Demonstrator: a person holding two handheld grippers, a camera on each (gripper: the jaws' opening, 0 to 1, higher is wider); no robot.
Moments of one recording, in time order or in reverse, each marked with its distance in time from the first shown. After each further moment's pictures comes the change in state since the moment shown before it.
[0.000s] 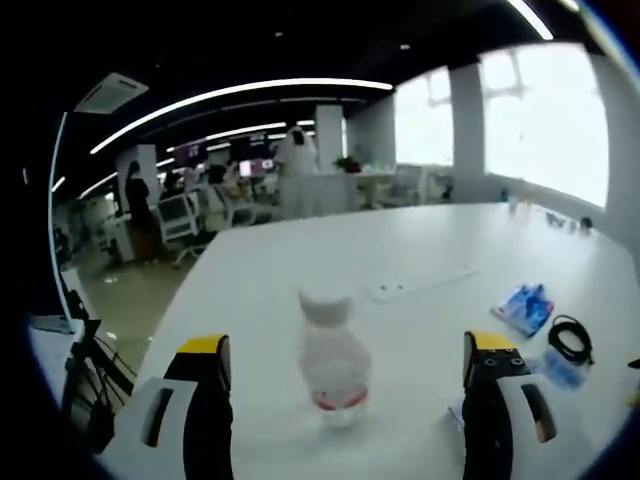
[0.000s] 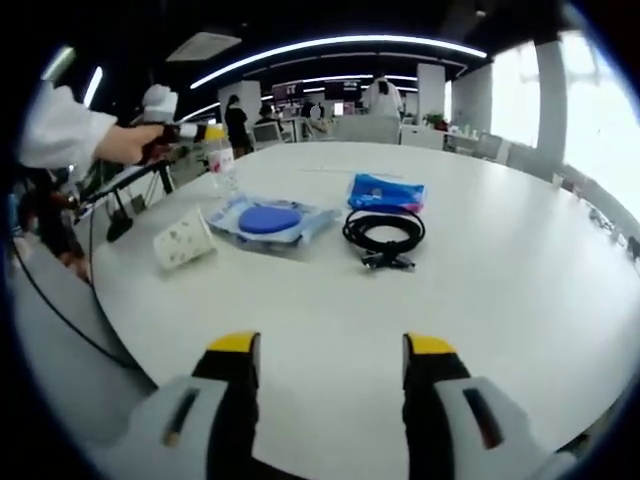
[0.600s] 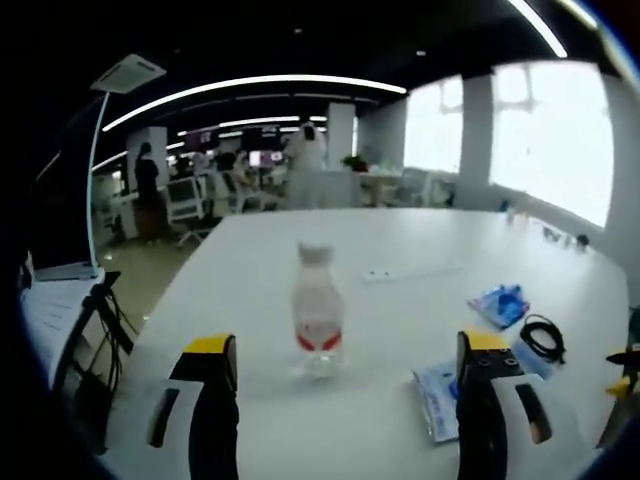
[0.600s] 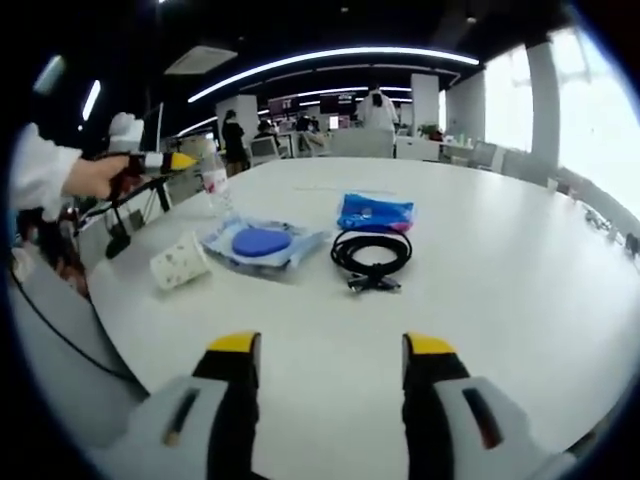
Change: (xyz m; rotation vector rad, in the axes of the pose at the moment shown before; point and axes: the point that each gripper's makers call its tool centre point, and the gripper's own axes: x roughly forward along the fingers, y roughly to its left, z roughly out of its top) left arm -0.054 -0.017 -0.031 -0.095 0.022 0.009; right arm -0.005 -0.016 0.020 0.027 -0.062 -0.010
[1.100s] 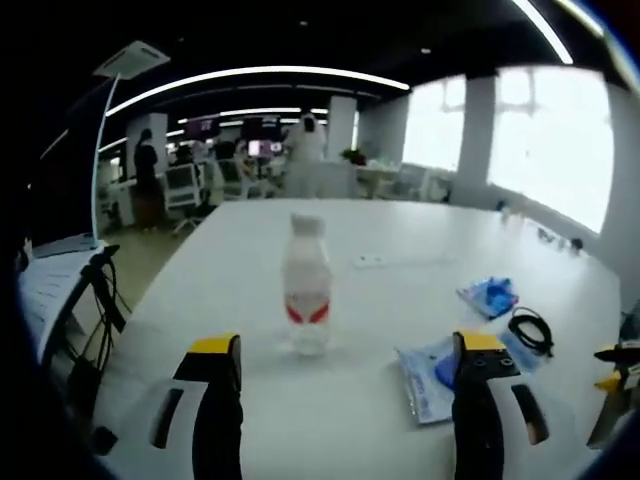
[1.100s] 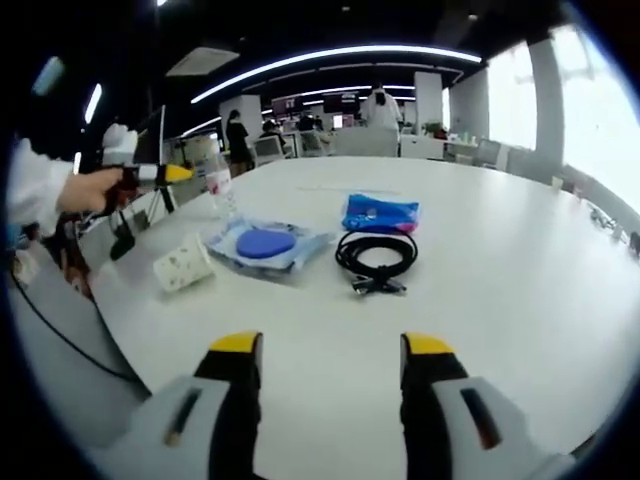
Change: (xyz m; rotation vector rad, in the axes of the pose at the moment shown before) left arm -0.013 -0.012 -0.018 -0.031 0.019 -0.030; right arm 0.004 0.005 0.002 -0.001 0.008 0.033
